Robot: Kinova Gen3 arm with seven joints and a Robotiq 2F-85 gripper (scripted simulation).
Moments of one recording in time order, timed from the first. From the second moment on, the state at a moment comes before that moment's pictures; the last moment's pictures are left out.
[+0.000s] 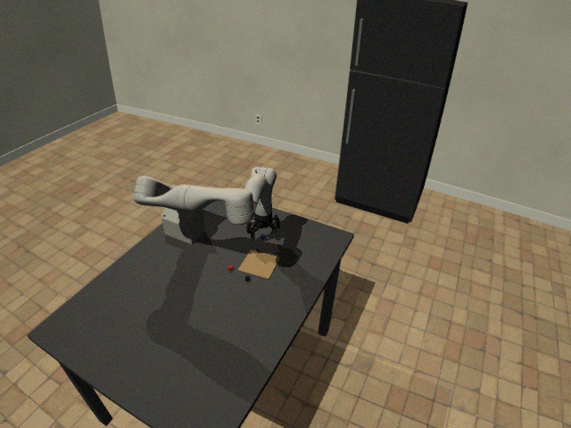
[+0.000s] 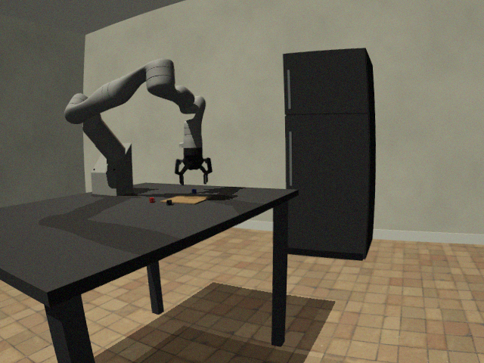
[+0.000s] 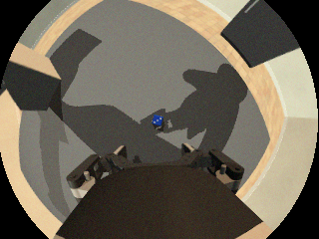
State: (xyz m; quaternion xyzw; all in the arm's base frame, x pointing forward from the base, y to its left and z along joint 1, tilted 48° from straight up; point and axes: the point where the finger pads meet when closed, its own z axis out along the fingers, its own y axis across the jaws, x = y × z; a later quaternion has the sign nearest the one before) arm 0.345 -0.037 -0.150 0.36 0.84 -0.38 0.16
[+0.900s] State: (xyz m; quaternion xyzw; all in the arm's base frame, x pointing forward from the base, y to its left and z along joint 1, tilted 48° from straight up) arm 0.342 0.044 -0.078 0.36 0.84 -0.38 0.16
